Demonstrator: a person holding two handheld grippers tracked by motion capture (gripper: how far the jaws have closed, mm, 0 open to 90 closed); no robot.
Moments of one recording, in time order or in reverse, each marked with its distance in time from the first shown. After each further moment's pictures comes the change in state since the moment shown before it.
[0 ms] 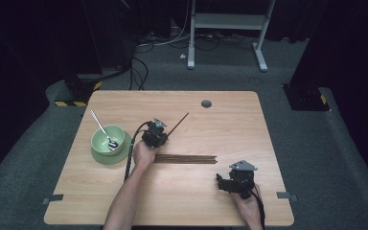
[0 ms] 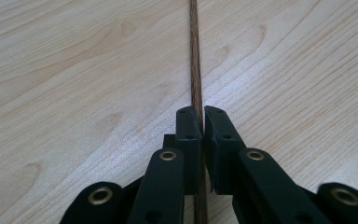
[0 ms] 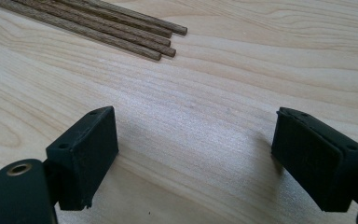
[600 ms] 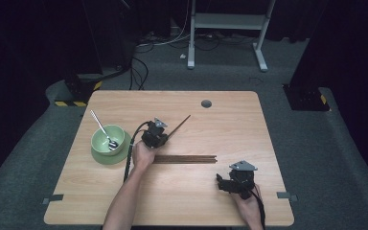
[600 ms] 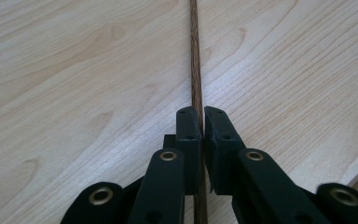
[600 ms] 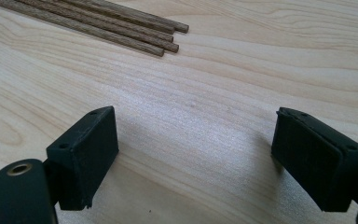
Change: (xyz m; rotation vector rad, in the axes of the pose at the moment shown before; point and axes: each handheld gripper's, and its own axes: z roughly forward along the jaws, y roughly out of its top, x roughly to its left) left arm -0.003 0.004 -0.015 0.007 -0.023 0.026; right arm 0.000 0.000 0.000 -0.002 0.003 -0.002
